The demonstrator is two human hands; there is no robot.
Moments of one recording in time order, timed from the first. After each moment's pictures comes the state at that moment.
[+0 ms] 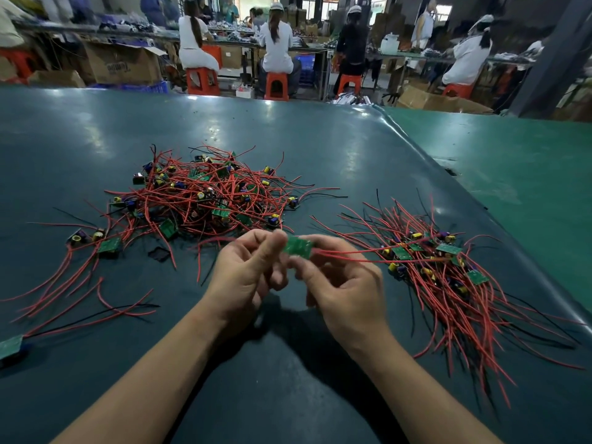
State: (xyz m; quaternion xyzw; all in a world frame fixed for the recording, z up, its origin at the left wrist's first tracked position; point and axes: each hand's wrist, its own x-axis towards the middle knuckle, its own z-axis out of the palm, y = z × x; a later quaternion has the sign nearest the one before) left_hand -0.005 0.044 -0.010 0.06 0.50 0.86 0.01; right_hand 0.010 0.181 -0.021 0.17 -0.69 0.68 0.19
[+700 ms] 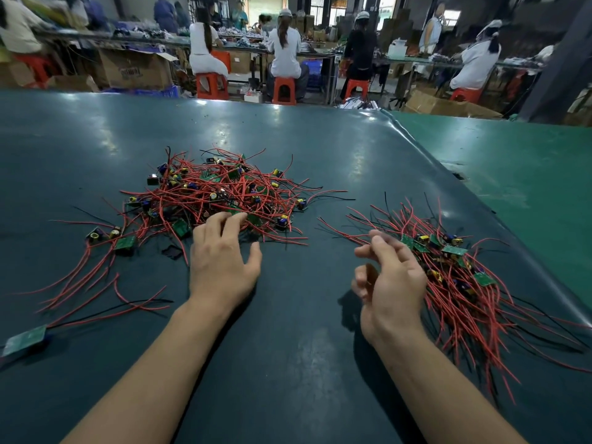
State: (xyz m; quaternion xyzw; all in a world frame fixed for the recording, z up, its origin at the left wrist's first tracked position) left_hand -0.026 0.003 -0.034 -0.04 0.93 0.25 -0.27; right_hand -0.002 0.199 -0.010 -0.13 -0.49 0.85 0.15
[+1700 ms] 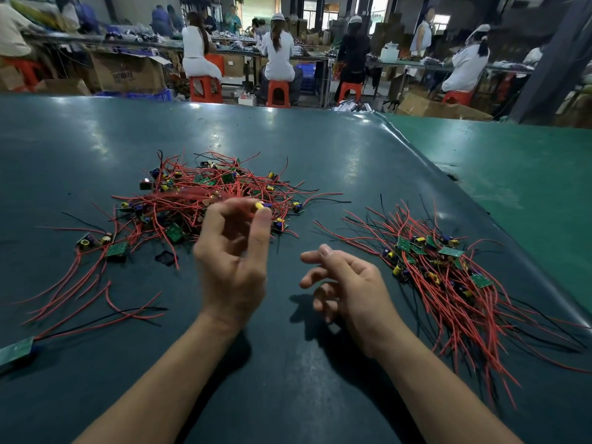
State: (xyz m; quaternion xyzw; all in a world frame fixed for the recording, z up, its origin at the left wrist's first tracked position) left_hand -0.004 0.042 0.000 0.11 0.64 0.64 -0.41; right_hand 0.007 0.189 -0.009 0.03 -0.62 0.78 -0.07
